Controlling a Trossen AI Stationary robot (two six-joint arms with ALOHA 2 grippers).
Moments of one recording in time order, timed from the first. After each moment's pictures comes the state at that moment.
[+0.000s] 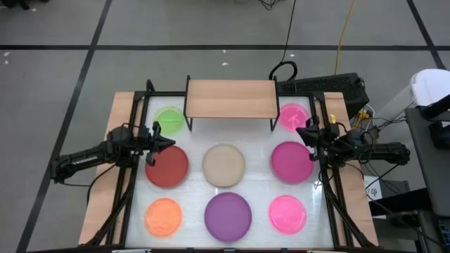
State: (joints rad) left arm 0.30 0.01 0.01 0.06 0.31 -0.19; right arm 0.01 0.05 0.02 0.53 0.19 0.16
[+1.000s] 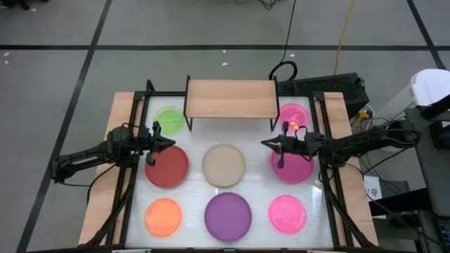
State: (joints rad) left arm 0.30 0.01 0.01 0.06 0.31 -0.19; right arm 0.01 1.00 0.16 0.81 0.18 -0.21
